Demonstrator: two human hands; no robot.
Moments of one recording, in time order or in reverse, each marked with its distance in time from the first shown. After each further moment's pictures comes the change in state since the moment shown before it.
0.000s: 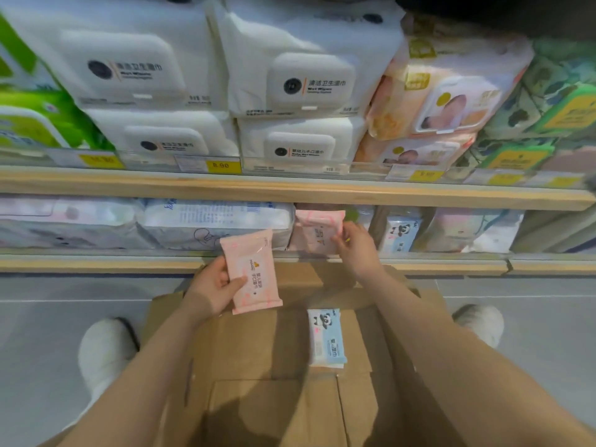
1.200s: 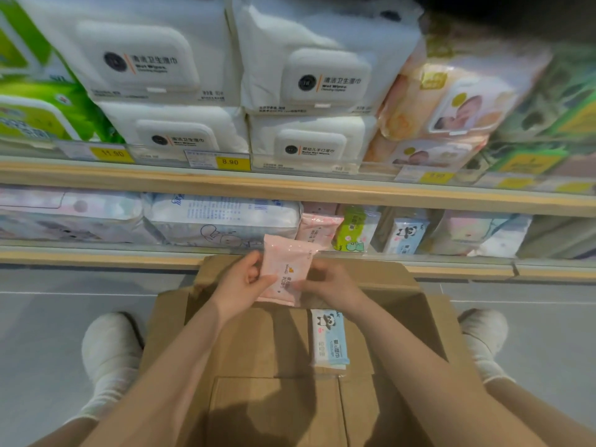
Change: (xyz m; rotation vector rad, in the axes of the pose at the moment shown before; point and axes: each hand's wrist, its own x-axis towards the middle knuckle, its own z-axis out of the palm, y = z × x) left_hand -0.004 0.010 0.026 0.038 -0.111 0.146; right_hand -0.053 -0.025 0.030 0.471 -0.474 0.124
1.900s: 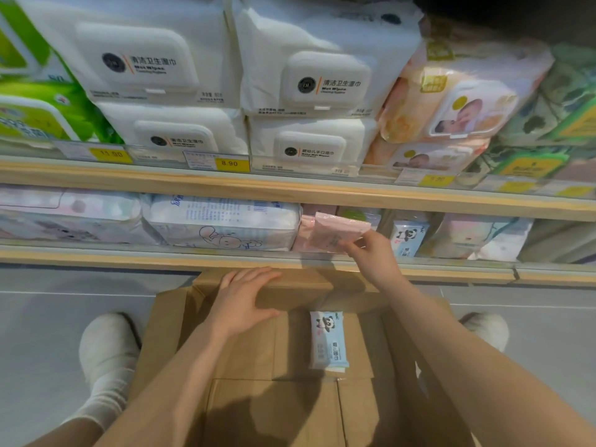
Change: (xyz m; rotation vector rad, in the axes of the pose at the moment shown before) left_hand -0.003 -0.026 0.008 0.811 0.011 0.229; right_hand 0.018 -0.005 -0.065 -0.327 0.449 -0.149
